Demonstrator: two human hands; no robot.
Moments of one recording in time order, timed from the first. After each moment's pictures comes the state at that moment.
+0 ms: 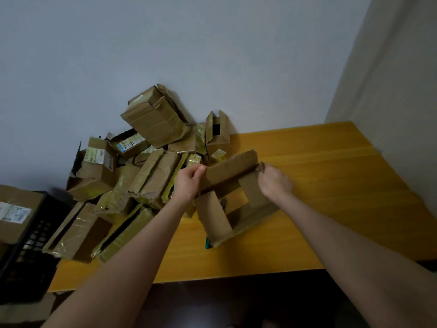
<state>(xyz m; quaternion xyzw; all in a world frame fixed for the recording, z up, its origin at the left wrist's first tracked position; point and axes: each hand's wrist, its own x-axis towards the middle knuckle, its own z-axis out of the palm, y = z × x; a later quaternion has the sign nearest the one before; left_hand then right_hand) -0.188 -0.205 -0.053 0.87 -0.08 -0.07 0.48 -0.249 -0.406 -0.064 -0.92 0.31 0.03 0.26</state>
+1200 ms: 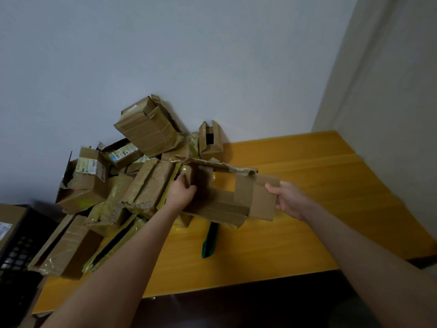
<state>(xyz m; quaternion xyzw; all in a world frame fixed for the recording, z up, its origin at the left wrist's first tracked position) -0.165 -0.193 -0.062 0.91 0.00 -0.17 0.37 -0.290 -0.441 -0.066 -0.59 0.27 0.06 0.76</state>
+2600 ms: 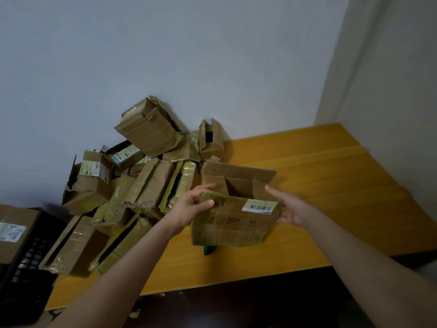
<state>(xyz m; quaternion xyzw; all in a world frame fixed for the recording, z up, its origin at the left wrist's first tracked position) -0.219 -0.182 -0.053 0.75 -0.22 -0.29 0.55 -0.301 -0.455 -0.108 -0.54 0.41 0.15 0.72</state>
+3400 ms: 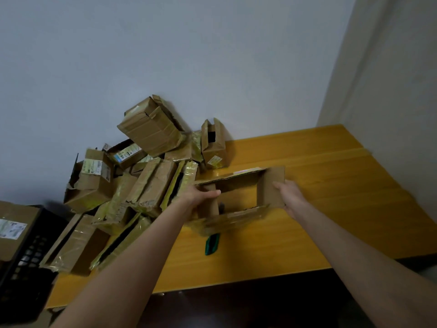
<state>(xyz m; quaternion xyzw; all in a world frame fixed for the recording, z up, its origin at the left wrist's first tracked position) -0.188 -0.217 -0.057 0.83 0.07 -0.33 0.45 -0.282 -0.438 -0.084 -0.60 0.41 0.00 0.69</state>
